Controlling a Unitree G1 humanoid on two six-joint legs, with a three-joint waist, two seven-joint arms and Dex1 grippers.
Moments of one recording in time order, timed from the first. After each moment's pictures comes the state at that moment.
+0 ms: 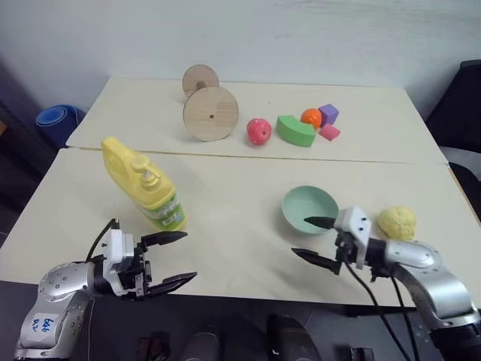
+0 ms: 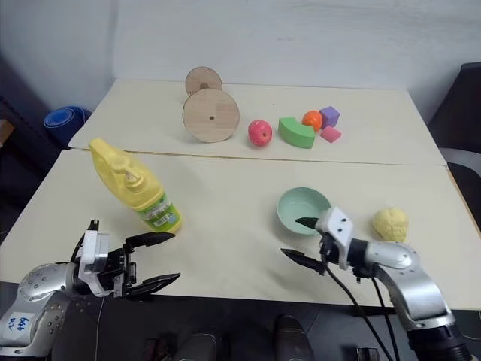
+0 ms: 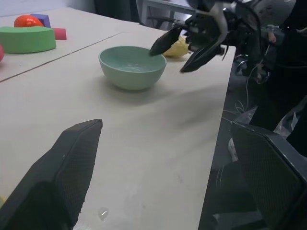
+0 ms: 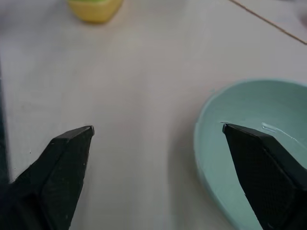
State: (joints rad) left arm 0.15 0.64 0.20 -0.26 -0.59 0.08 -1.15; right arm -0.10 -0.65 0.07 -0.20 0.30 0.31 0.87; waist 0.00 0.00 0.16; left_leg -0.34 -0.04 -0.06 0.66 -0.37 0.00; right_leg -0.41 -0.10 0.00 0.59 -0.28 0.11
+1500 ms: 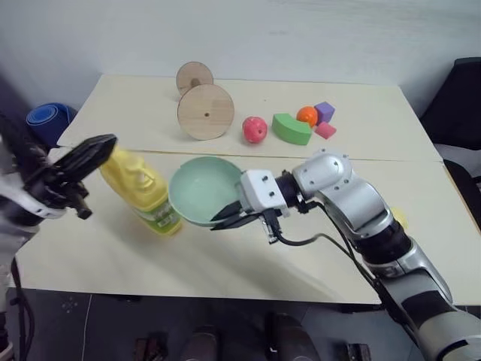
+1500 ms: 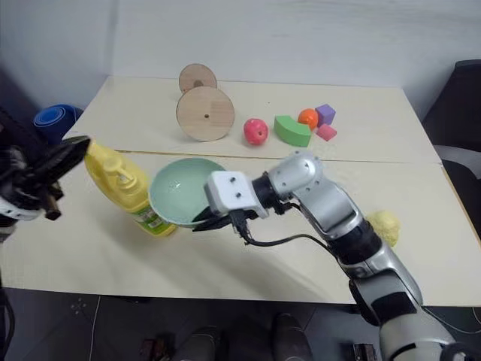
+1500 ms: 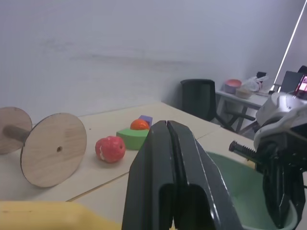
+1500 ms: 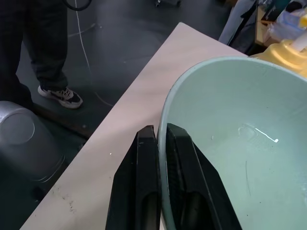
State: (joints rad) left arm -0.20 0.84 0.50 -0.27 -1.05 0.46 -0.70; right arm -0.95 -0.42 0.45 -0.13 0.25 0.45 1.33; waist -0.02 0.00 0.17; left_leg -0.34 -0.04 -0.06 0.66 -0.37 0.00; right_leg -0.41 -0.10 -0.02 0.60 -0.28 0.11
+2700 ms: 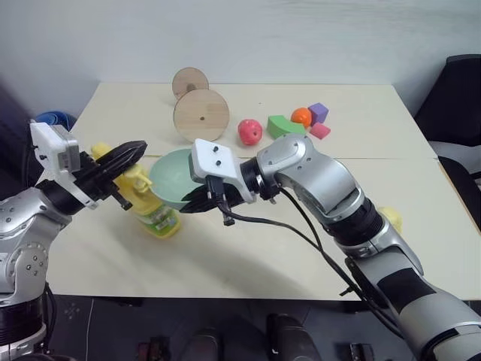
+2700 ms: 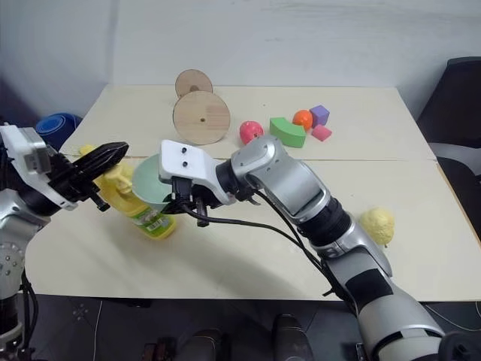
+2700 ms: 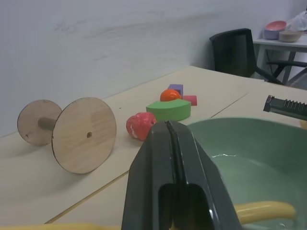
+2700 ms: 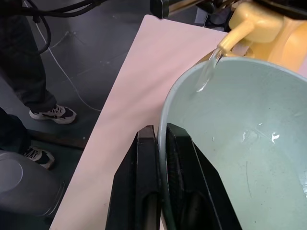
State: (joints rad) left arm -0.21 0.75 0.39 -0.30 -0.71 0.43 -0.64; right arm -1.08 -0.27 0.48 -0.08 0.27 0.78 1.14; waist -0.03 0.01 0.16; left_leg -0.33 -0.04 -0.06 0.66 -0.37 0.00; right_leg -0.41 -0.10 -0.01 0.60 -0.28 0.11
